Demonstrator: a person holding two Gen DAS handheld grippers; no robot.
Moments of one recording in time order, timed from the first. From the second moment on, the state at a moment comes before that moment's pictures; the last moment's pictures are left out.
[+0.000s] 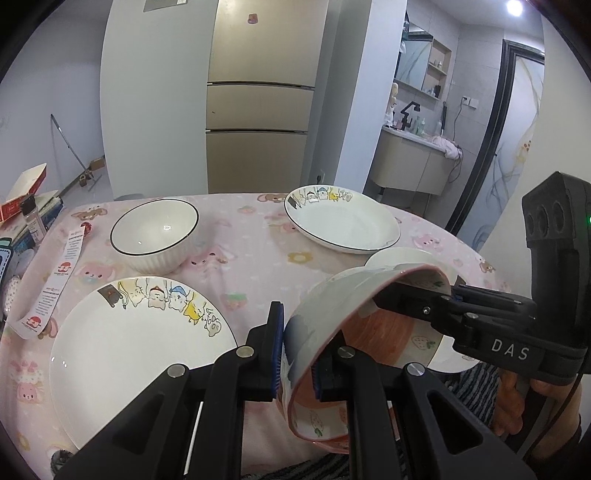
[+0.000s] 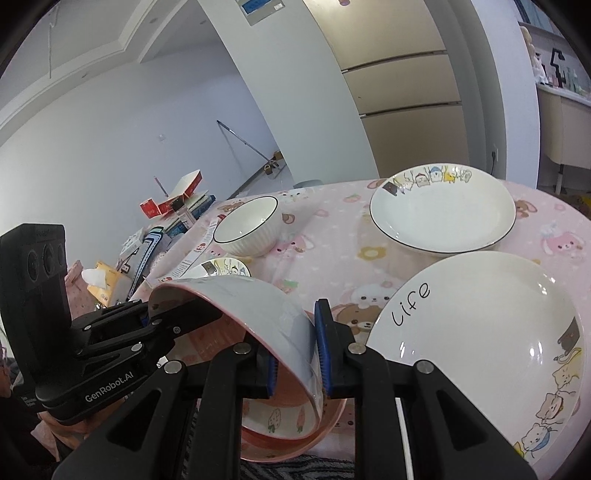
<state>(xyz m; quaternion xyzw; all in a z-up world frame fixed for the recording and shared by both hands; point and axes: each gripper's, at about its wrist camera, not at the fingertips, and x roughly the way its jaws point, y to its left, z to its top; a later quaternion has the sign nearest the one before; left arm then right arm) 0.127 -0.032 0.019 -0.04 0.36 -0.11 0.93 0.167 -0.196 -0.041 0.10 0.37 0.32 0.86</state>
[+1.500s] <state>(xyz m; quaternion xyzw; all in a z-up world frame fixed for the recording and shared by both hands) 0.133 -0.035 0.000 0.02 0.36 -0.11 0.93 0.161 -0.183 -0.050 -0.01 0.36 0.32 0.88</state>
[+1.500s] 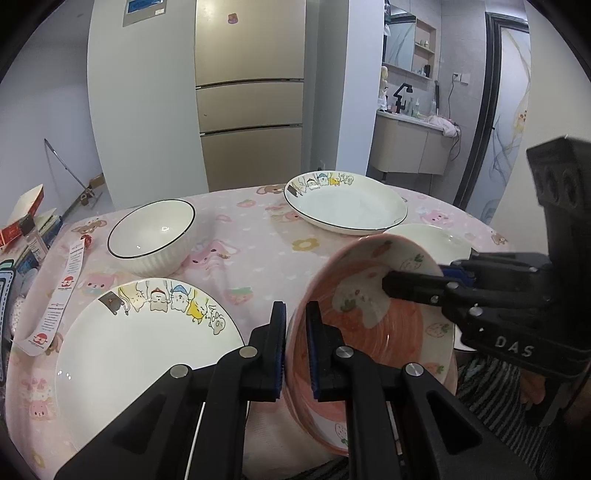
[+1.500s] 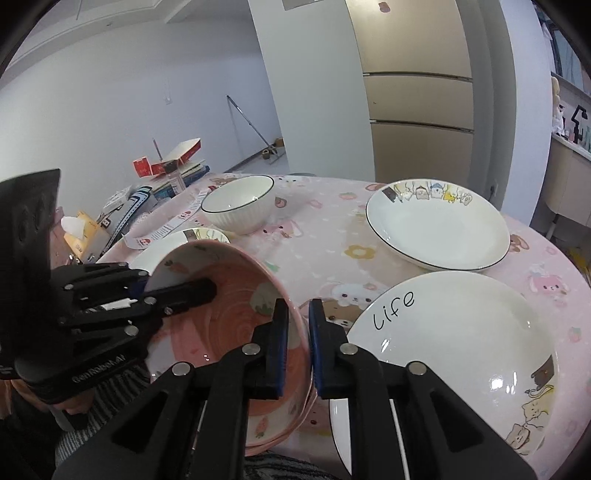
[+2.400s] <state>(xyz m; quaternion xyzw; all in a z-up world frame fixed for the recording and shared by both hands) 0.131 -0.023 0.007 -0.03 0.33 -0.14 0.93 0.170 -0.205 -0.044 0.09 0.36 0.36 0.86</state>
